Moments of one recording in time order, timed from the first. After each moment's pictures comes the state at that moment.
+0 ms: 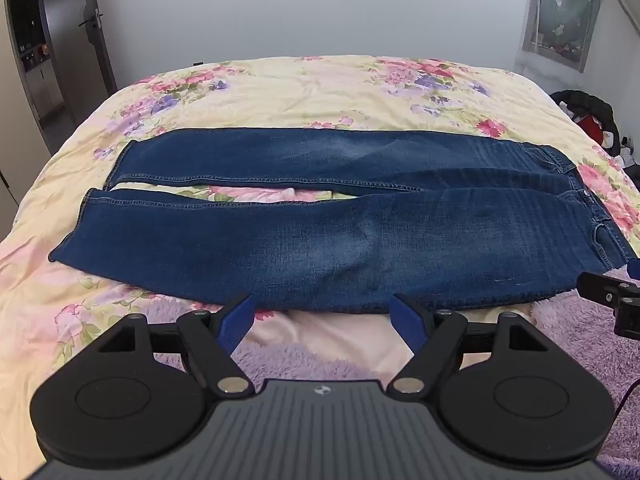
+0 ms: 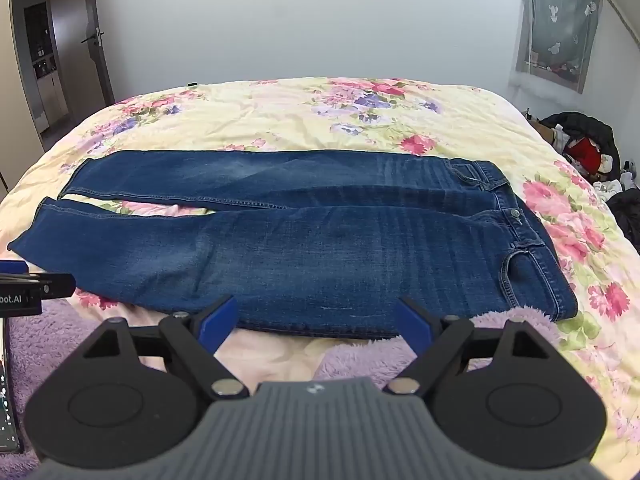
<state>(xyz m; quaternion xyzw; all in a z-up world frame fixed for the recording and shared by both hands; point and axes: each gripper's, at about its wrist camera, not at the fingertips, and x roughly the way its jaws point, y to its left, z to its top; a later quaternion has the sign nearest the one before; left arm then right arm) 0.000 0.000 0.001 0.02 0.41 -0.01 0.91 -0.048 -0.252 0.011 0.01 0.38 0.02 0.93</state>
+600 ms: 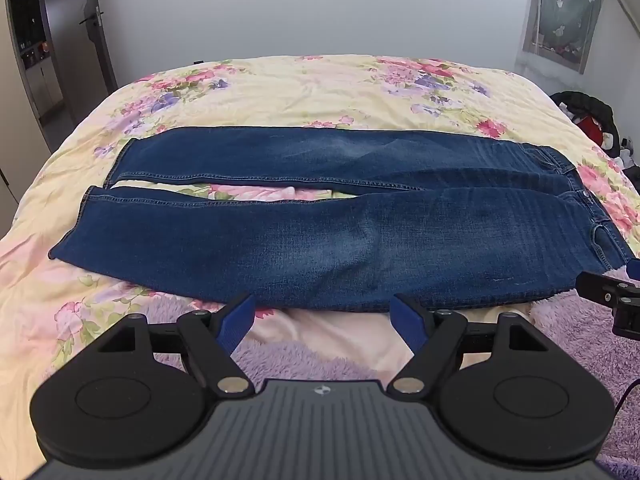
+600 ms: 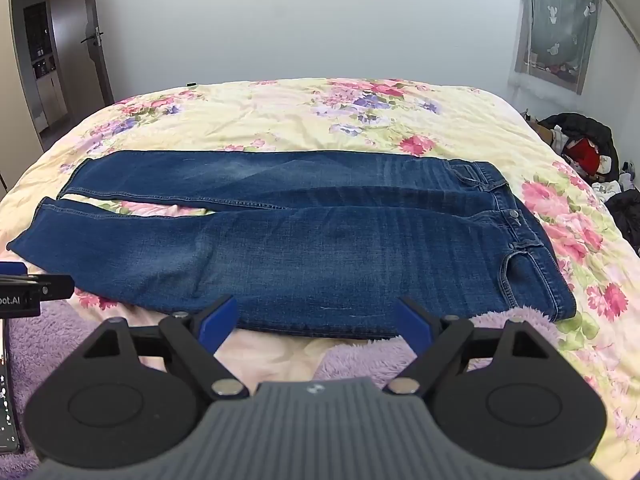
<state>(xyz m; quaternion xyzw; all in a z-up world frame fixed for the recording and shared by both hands) -0.001 0.000 0.000 0.02 0.41 -0.01 0.91 -0.050 -0.251 0.013 0.02 0.38 0.02 0.93</state>
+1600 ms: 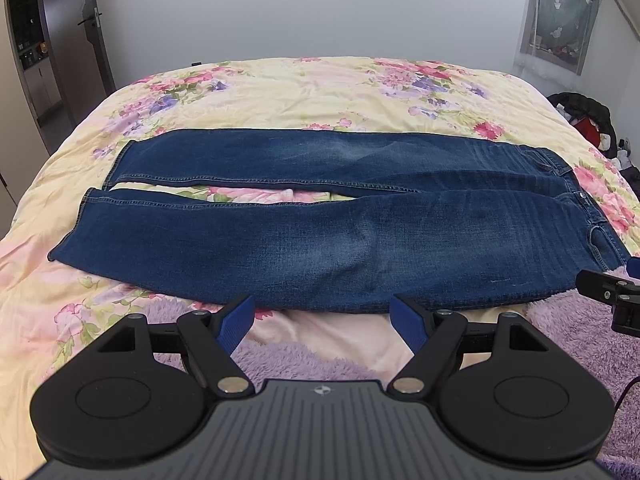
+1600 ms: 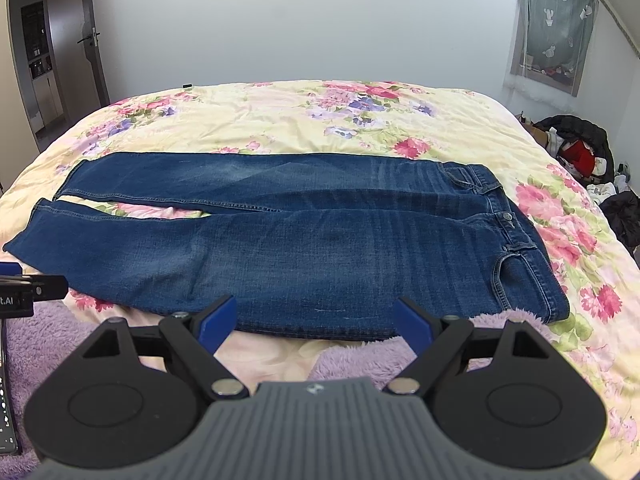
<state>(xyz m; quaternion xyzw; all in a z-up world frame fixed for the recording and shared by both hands) -0.002 0.001 0.003 0.02 0.41 -0.02 0.91 -0.052 -0.250 0.016 0.01 0.37 0.01 0.93</state>
